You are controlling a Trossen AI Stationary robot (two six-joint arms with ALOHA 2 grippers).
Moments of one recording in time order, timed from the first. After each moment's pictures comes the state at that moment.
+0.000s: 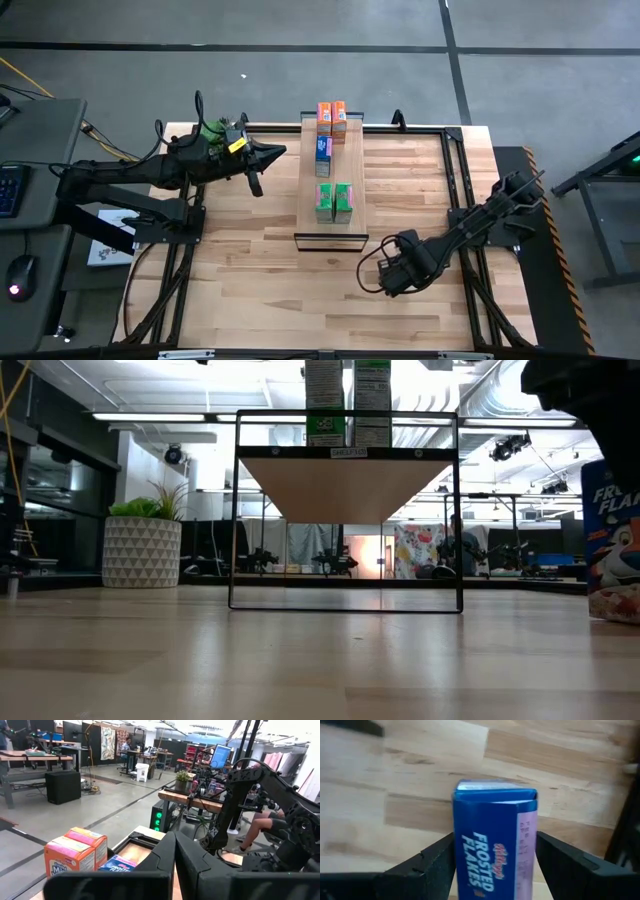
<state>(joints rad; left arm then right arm) 0.05 0.96 0.95 0.03 -0.29 -0.13 0.59 1.67 1.27 -1.28 0.06 1.95</state>
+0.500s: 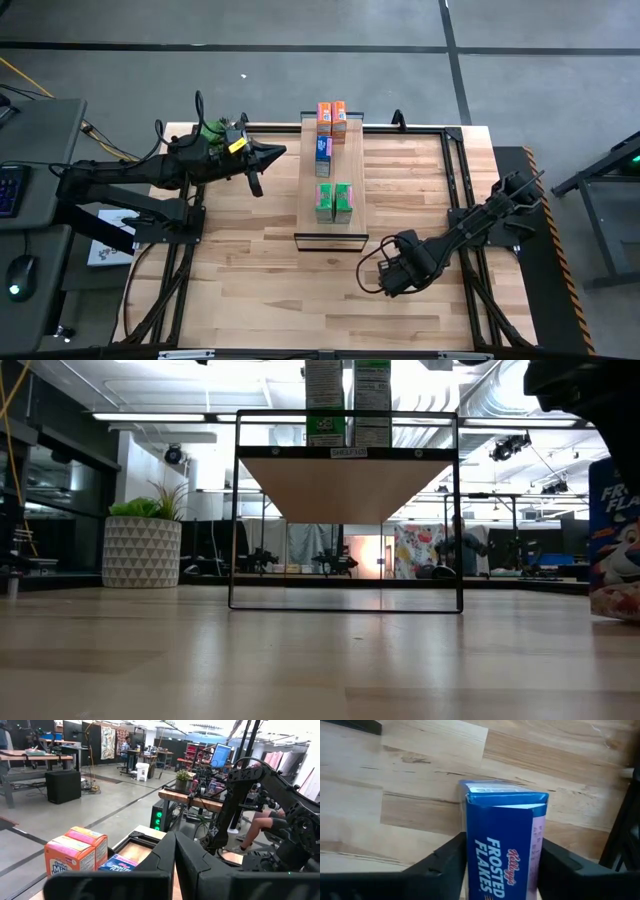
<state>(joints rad) 0.05 0.96 0.95 0.03 -0.29 -0.13 0.59 1.67 1.27 -1.28 0.06 1.93</state>
